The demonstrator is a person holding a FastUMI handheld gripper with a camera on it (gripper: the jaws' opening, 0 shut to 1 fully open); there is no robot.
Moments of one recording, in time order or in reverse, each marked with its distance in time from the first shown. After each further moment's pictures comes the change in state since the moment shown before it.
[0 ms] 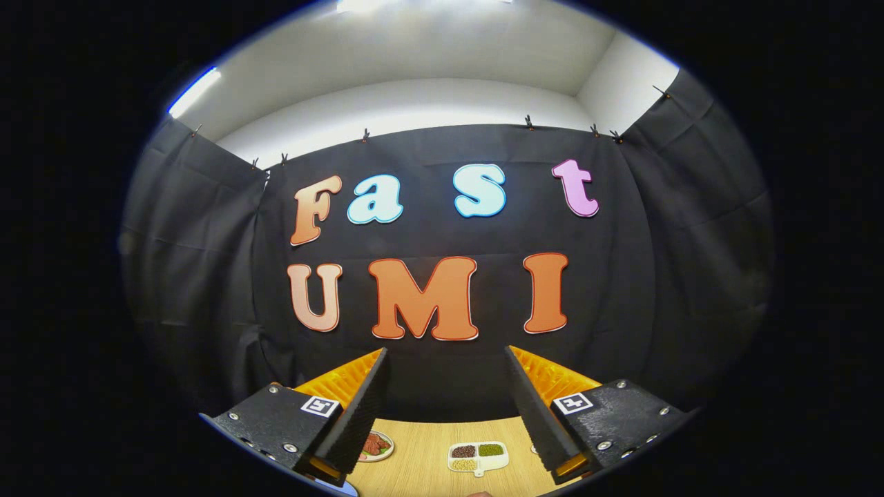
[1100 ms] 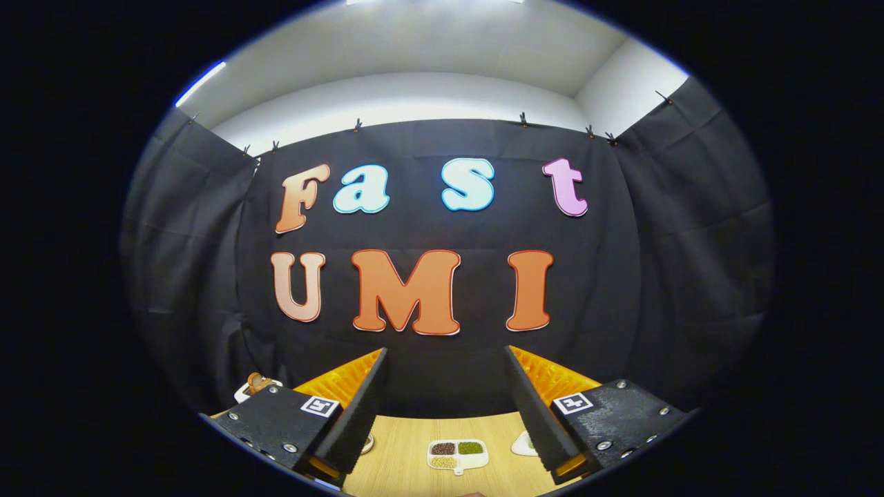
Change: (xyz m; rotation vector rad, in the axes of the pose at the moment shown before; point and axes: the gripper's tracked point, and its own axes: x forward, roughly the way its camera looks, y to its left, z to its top) arm 0.007 -0.020 -0.006 -0.027 0.027 -0.048
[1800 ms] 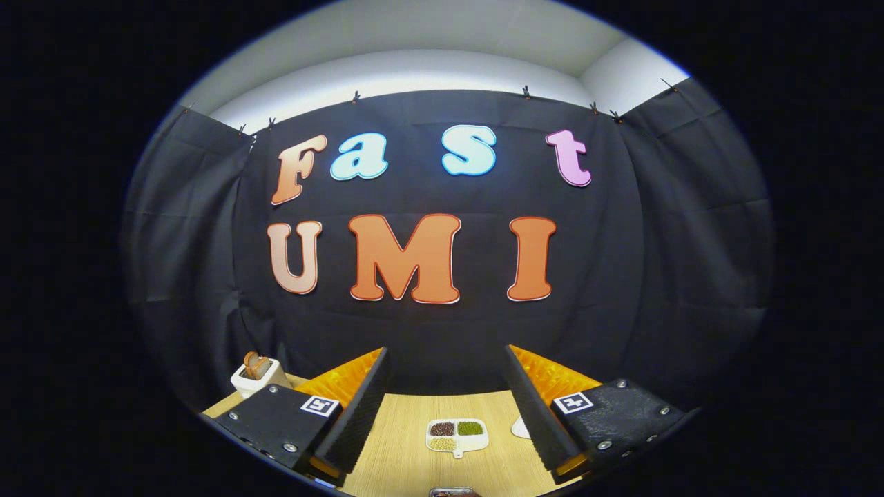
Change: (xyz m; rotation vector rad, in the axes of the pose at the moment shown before) arm 0.008 -0.008 -0.037 -0.015 0.121 -0.008
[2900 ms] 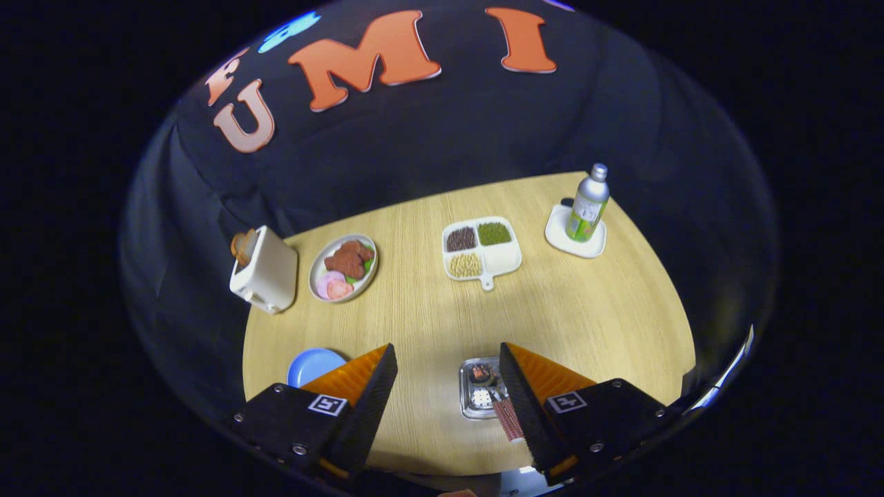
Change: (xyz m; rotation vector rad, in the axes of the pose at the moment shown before) arm -0.033 0.015 -0.224 0.162 0.857 0.023
